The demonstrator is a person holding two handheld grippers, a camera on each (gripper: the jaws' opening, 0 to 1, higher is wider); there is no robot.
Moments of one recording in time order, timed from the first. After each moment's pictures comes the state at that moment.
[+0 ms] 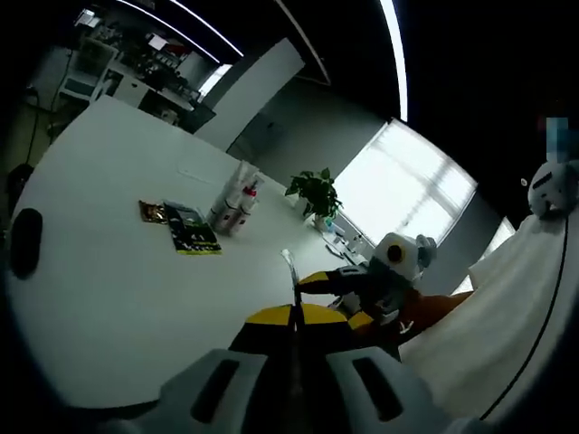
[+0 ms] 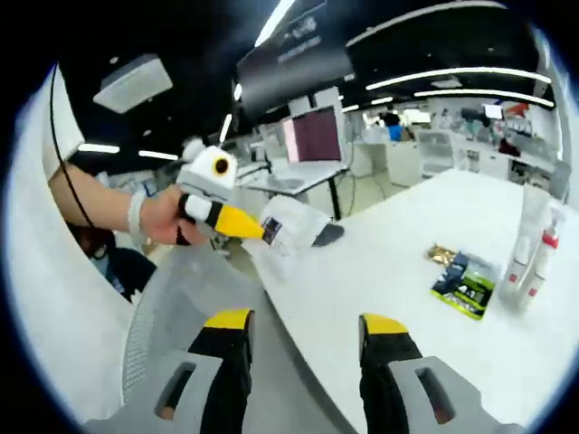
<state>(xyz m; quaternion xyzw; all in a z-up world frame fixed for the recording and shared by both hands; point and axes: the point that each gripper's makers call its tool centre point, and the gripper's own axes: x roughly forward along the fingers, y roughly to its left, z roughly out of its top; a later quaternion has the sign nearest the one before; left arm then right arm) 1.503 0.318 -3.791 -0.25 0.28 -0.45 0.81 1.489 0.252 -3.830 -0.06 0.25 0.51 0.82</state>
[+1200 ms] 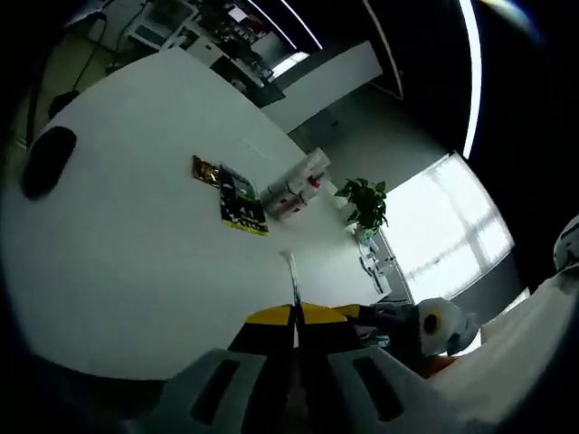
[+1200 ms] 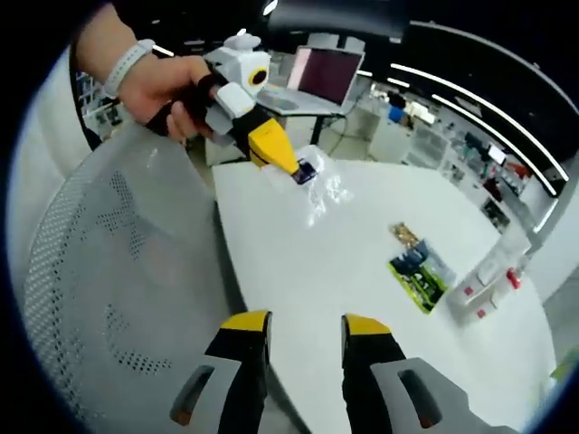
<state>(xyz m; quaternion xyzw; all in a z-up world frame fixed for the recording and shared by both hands) 1.551 0.331 -3.848 -0.34 0.38 -0.33 0.79 1.506 0.225 -3.882 -0.28 0.27 0.43 0.81</state>
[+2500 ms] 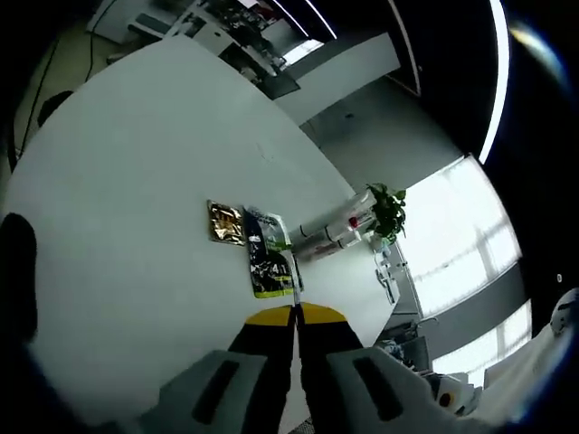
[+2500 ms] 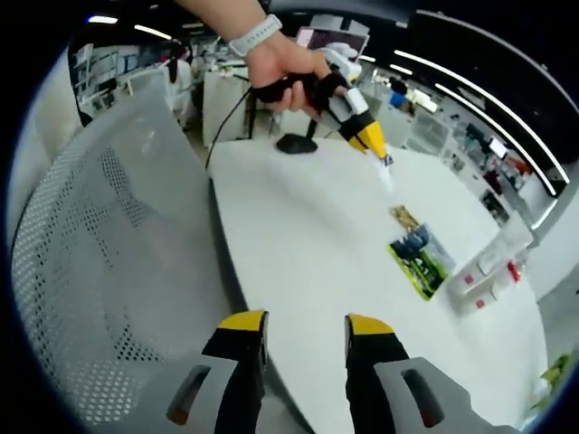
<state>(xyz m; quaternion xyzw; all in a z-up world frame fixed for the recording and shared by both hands) 1.677 0.330 -3.860 -0.34 0.41 -0.32 0.78 1.505 0.216 -3.901 -0.32 0.31 0.42 0.79</state>
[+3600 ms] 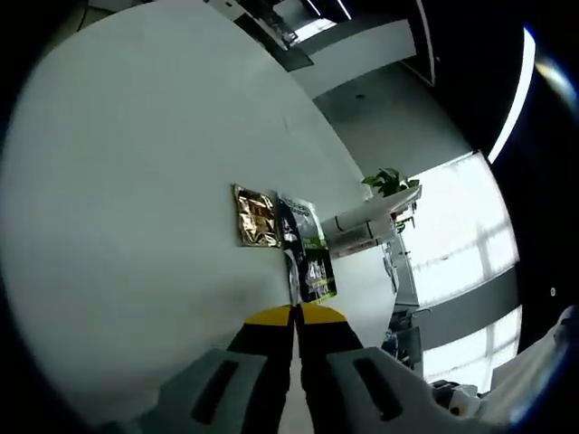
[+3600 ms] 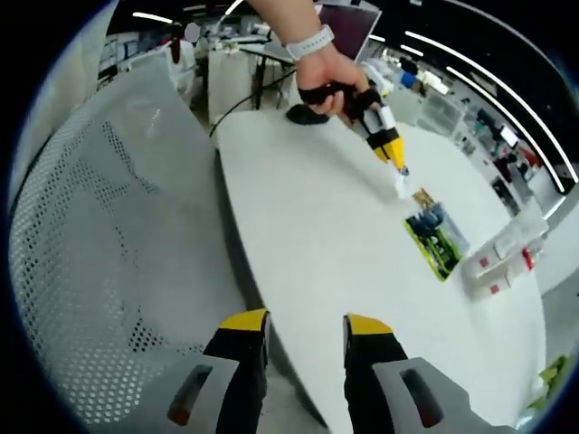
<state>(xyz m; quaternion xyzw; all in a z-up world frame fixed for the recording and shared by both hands) 1.728 0.313 -3.933 -0.34 0.47 -0.34 0.74 1.497 0.208 -3.925 -0.33 0.35 0.42 0.77</state>
